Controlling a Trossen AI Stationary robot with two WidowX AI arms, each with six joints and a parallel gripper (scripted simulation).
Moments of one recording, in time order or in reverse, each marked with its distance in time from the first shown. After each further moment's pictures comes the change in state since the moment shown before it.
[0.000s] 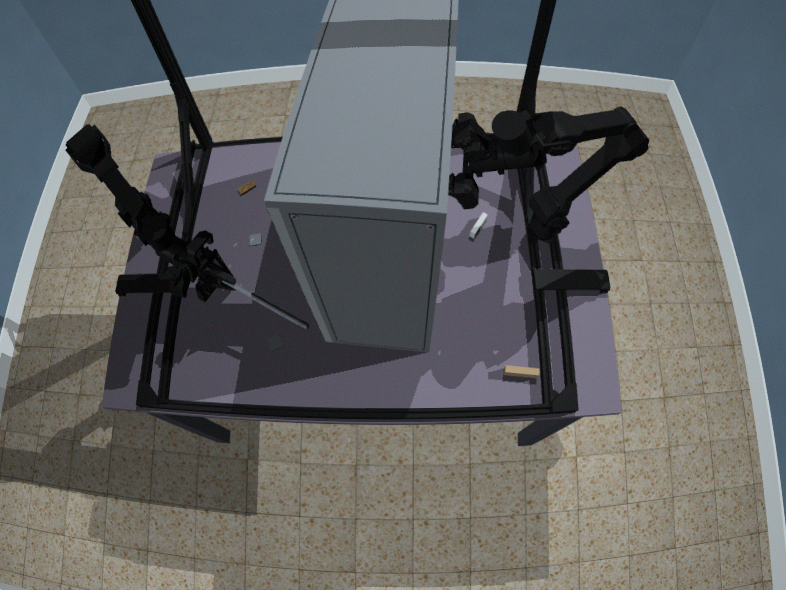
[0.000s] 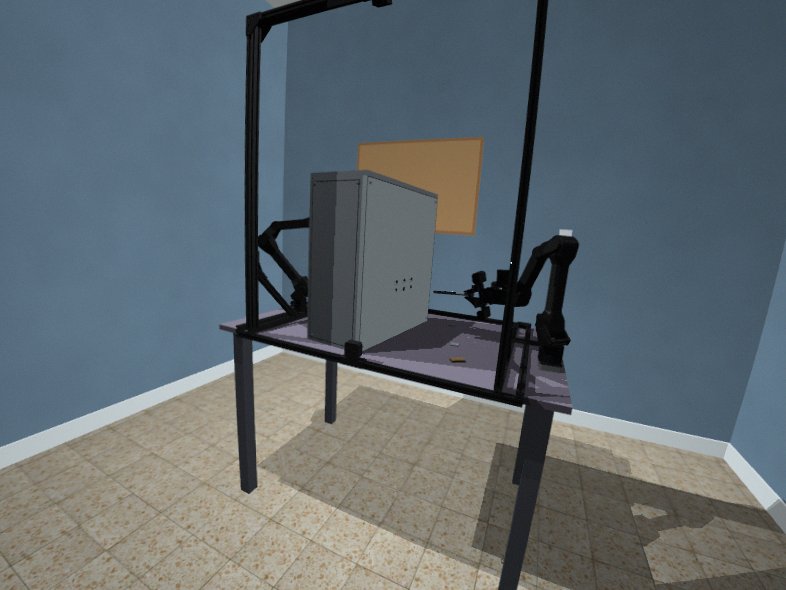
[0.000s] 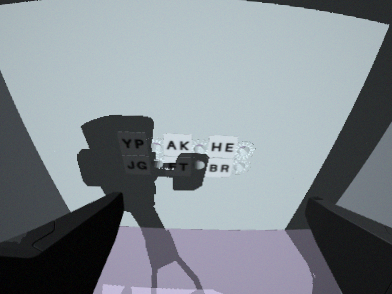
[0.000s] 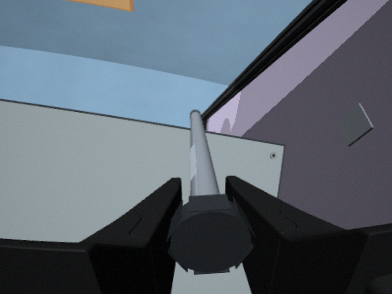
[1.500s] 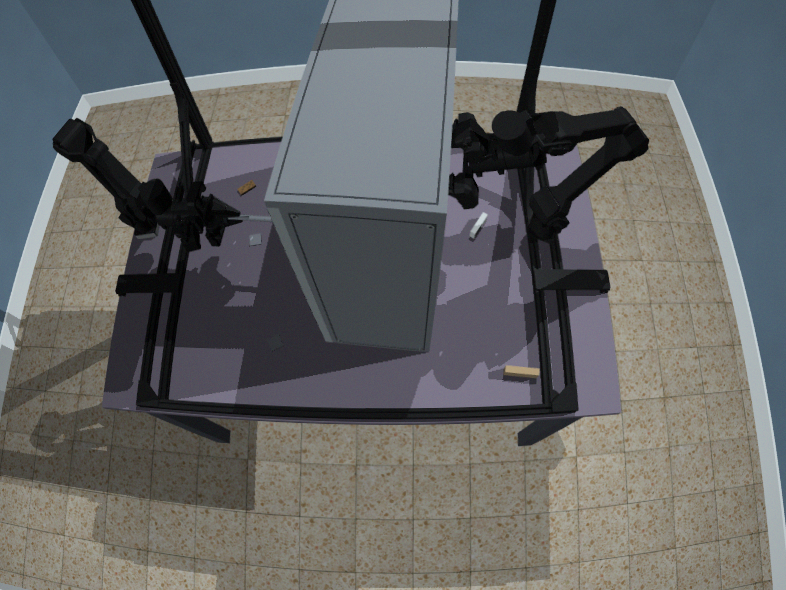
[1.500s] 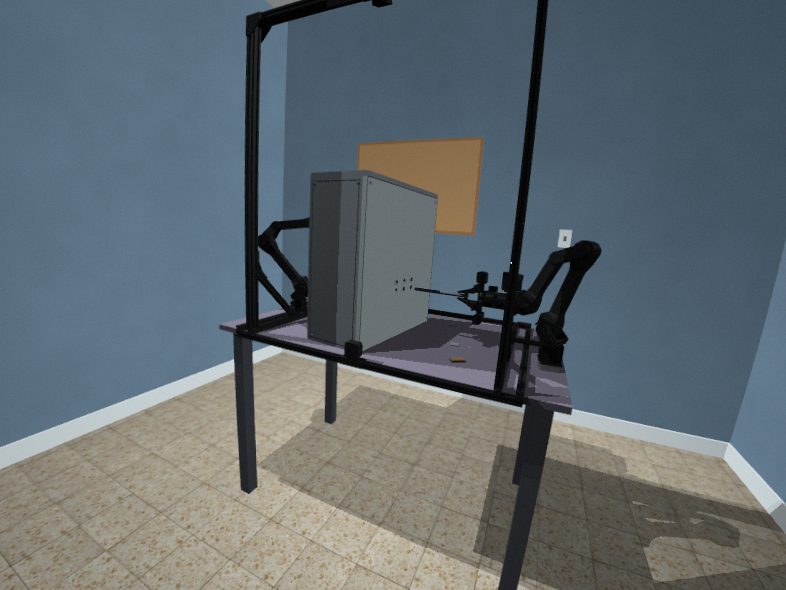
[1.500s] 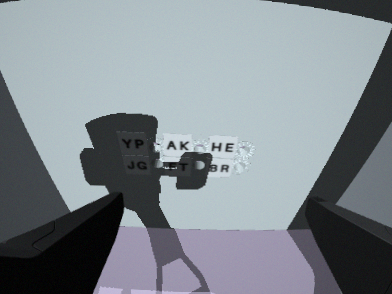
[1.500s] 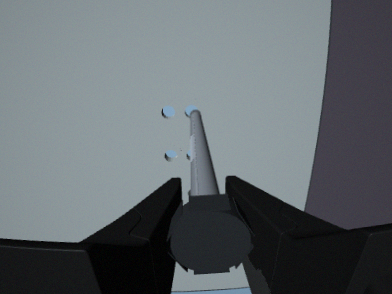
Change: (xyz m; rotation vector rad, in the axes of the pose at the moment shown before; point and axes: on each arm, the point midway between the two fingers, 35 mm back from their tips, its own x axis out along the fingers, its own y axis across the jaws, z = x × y) left arm 0.000 0.000 0.000 0.000 0.000 0.000; right arm -0.070 0.035 -0.116 0.202 0.349 0.151
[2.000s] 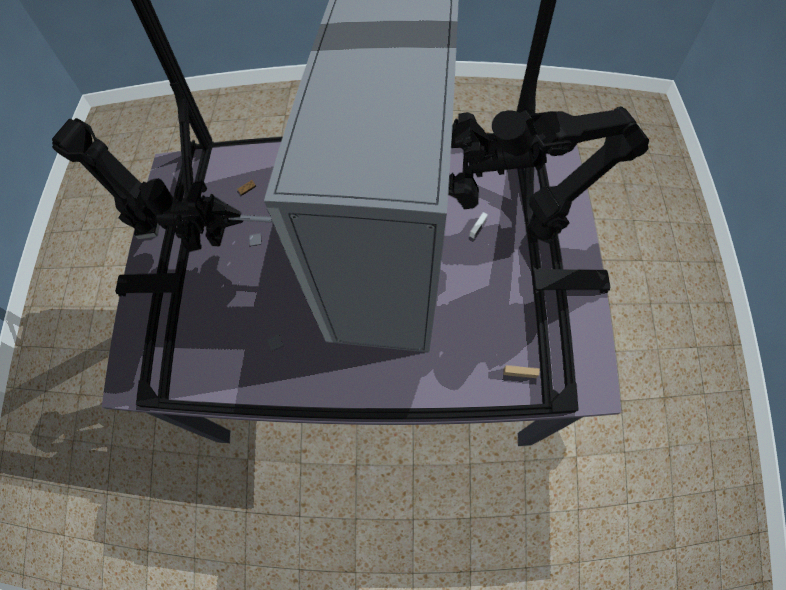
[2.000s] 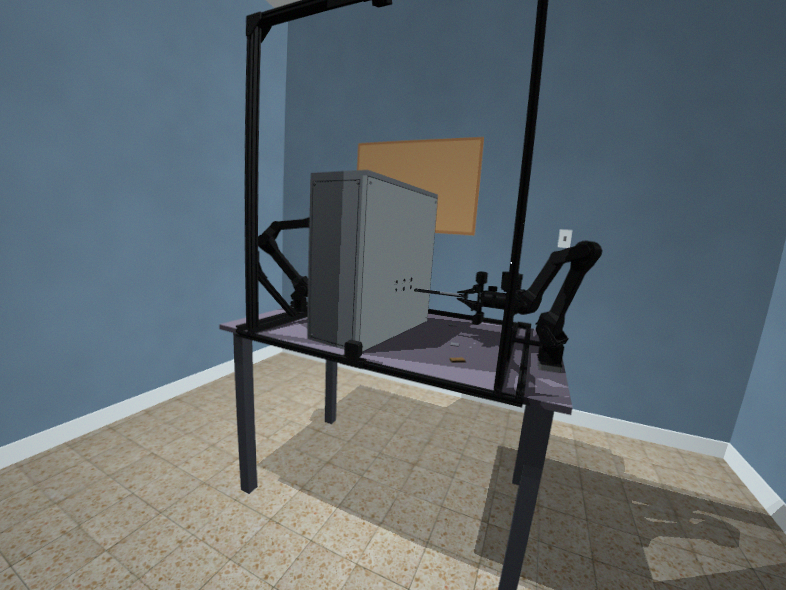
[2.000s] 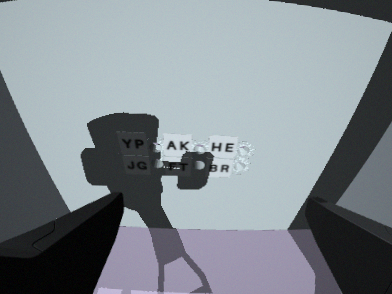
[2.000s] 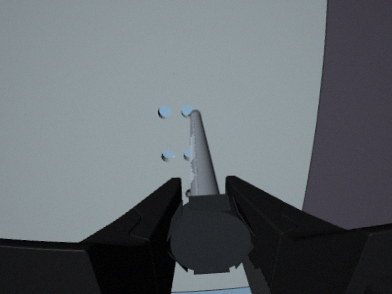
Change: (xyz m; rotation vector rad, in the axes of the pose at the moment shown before) left arm 0.000 0.000 0.000 0.000 0.000 0.000; right arm 0.001 -0.001 0.000 0.005 0.001 -0.015
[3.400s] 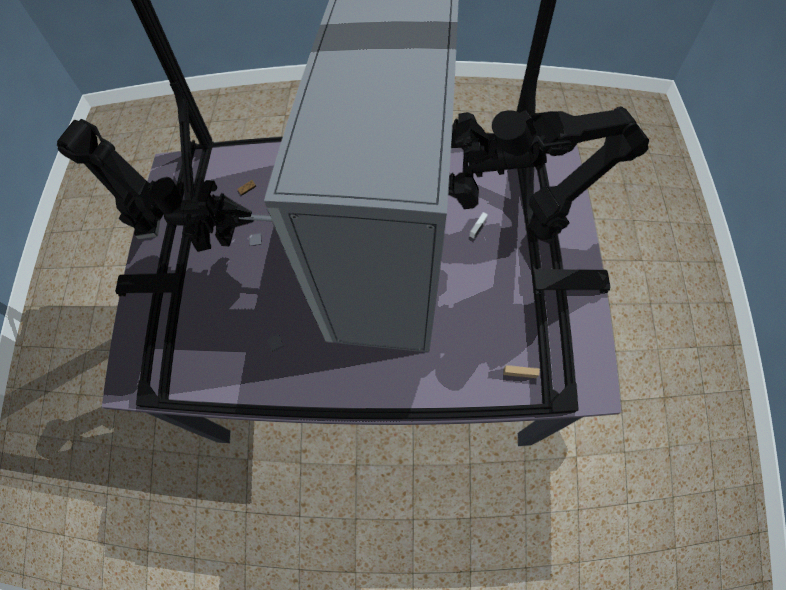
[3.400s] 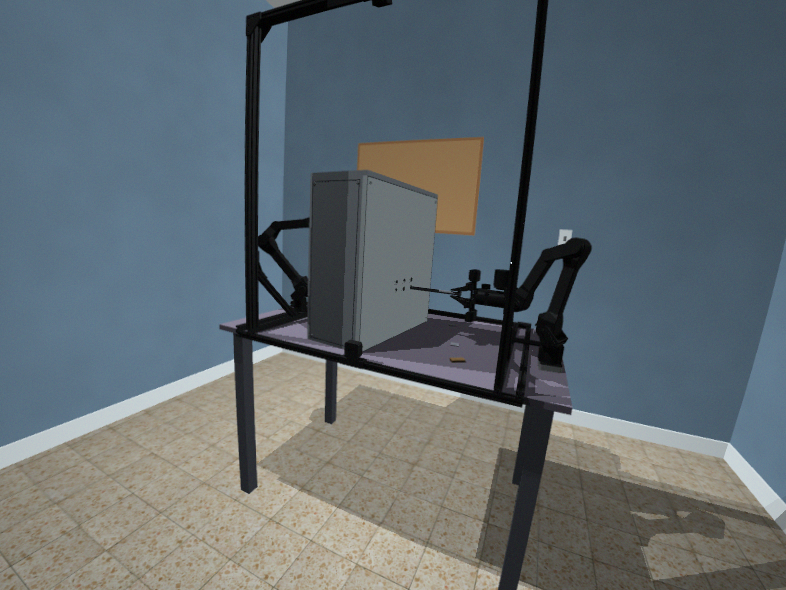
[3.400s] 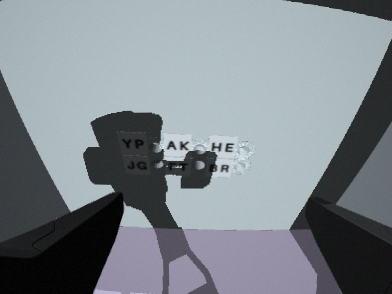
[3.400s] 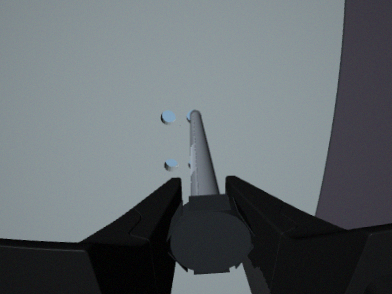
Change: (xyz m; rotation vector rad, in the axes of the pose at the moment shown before) left arm 0.000 0.000 0.000 0.000 0.000 0.000; right arm 0.026 0.006 0.001 -0.003 -0.007 0.005
